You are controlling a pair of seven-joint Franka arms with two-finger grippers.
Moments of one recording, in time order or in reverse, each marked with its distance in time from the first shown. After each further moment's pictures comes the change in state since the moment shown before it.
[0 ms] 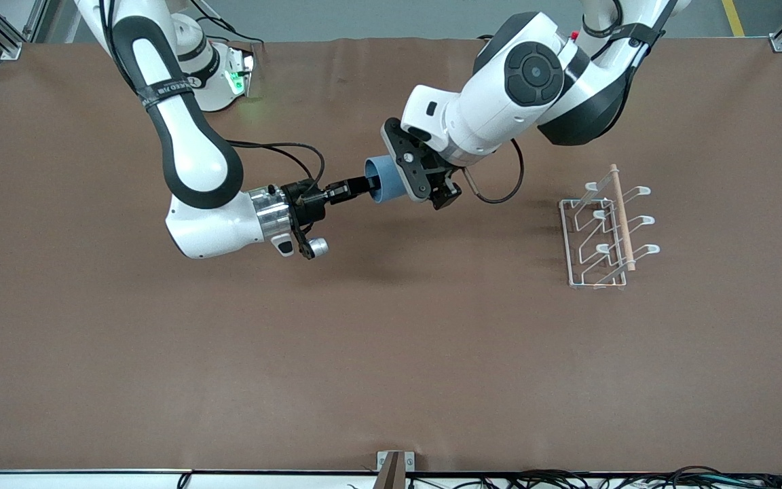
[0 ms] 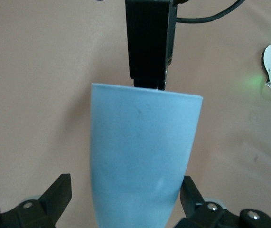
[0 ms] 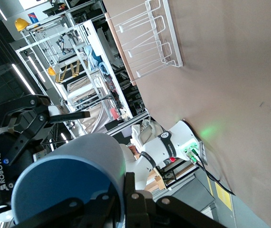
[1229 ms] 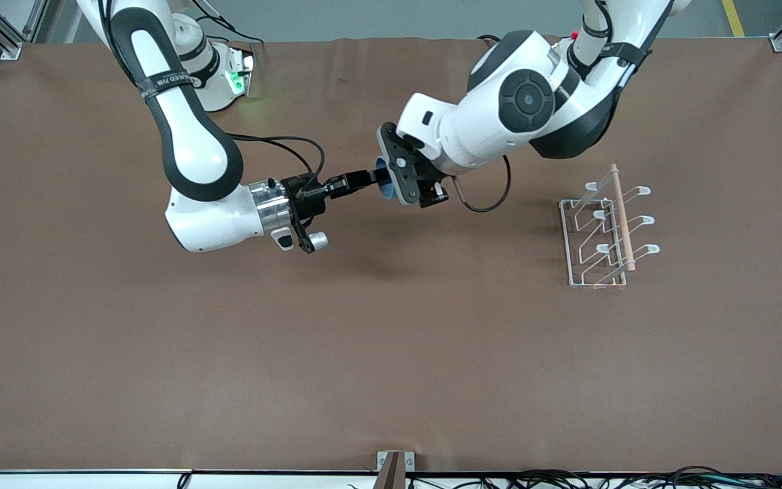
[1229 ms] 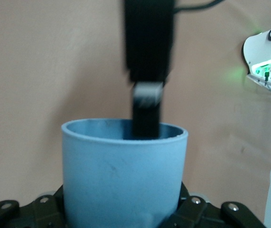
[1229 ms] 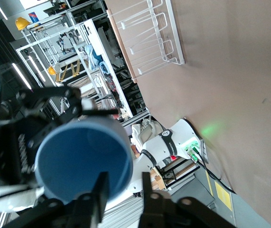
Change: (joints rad) left arm 0.040 0.039 -0.018 0.002 -0.043 -0.046 0.094; right arm 0.008 -0.035 -0.009 -0.024 0.000 0.001 0.000
